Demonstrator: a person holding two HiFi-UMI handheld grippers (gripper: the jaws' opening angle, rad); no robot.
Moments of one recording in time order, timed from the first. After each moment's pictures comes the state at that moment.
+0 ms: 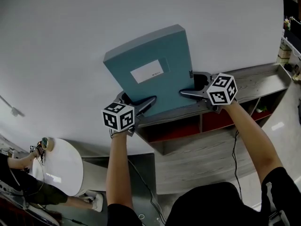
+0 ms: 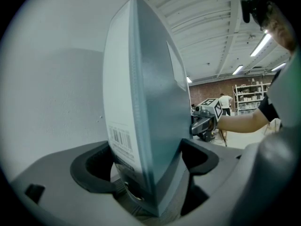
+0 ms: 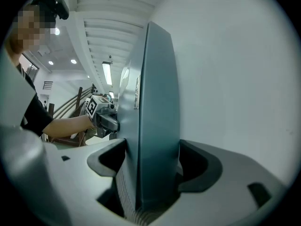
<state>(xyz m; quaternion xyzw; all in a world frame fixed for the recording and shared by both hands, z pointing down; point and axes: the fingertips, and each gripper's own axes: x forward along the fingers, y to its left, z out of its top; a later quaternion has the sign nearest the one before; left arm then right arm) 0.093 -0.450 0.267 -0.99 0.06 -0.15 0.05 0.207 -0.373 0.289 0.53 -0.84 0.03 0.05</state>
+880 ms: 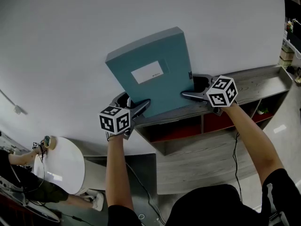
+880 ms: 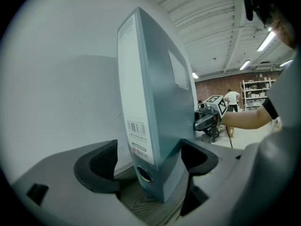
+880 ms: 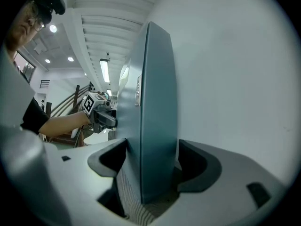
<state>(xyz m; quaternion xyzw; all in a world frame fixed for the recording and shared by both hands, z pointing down) 0.065 -0.461 0.268 -0.98 0.10 -0.17 0.05 0.211 -0.369 0.296 0.55 -0.83 0.03 0.06</state>
